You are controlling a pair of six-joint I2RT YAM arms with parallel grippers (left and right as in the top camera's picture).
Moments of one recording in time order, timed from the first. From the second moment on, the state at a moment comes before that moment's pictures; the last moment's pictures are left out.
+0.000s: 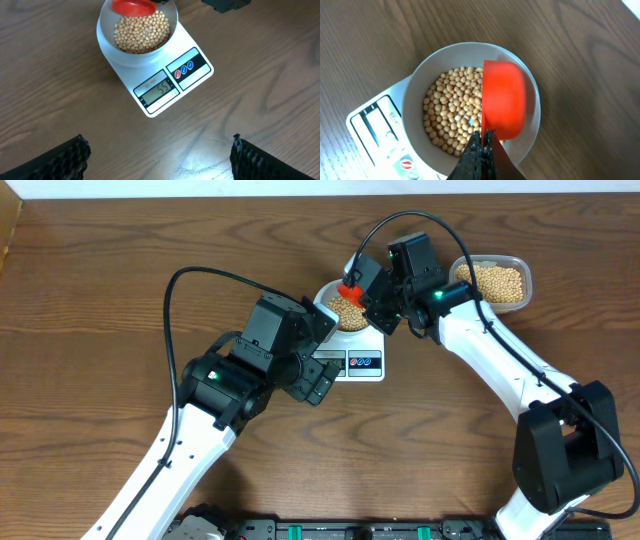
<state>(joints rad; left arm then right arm) -0.53 1.25 1.19 -0.89 0.08 0.12 0.43 1.83 1.38 -0.46 -0.27 -0.53</state>
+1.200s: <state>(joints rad) -0.53 1.25 1.19 -0.89 0.08 0.12 0.45 1.83 1.32 -0.44 -0.29 -0.59</state>
